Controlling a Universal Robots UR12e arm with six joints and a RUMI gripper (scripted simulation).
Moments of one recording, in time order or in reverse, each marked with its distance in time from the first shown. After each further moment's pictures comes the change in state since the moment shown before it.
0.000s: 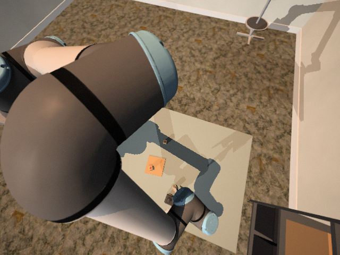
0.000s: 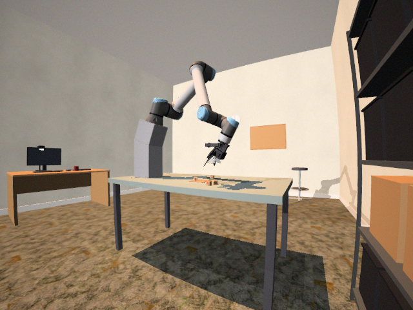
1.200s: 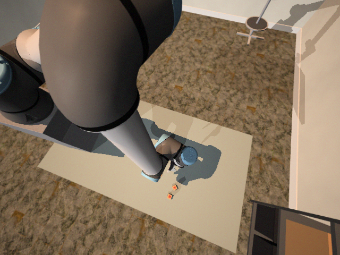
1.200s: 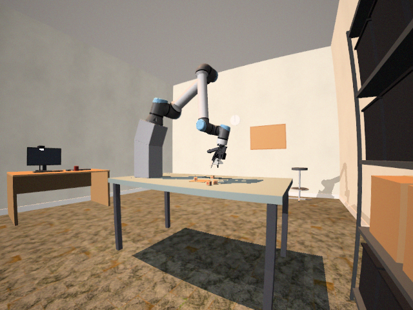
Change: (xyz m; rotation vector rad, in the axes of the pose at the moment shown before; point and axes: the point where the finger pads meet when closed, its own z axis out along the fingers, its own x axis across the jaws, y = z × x) arm 0.226 -0.052 0.062 -0.278 -0.056 -0.071
